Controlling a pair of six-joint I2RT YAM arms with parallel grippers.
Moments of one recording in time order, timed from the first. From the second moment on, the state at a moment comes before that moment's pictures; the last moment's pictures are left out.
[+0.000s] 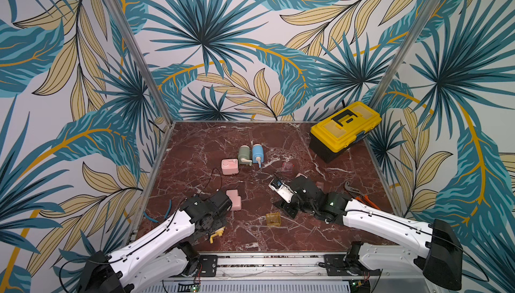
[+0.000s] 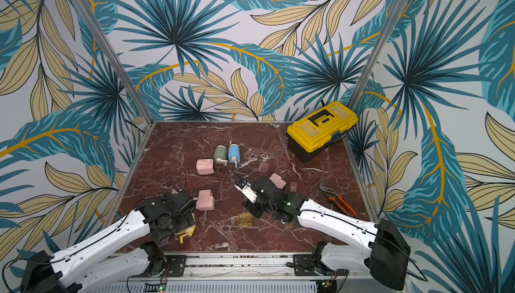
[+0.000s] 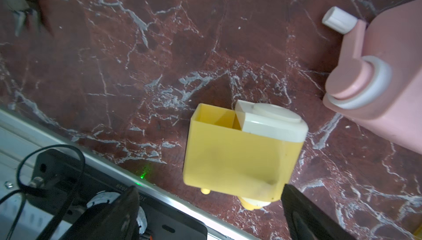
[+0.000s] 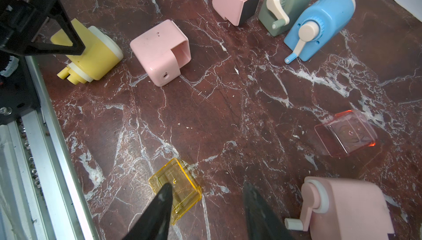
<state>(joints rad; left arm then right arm) -0.71 0.97 0.65 -1.21 -0.21 -1.24 0.92 1.19 0.80 -0.38 0.03 -0.05</state>
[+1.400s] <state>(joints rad) -0.59 1.09 0.53 -0.93 -0.10 -1.02 0.92 1.14 0.75 -0.36 0.02 -0.04</state>
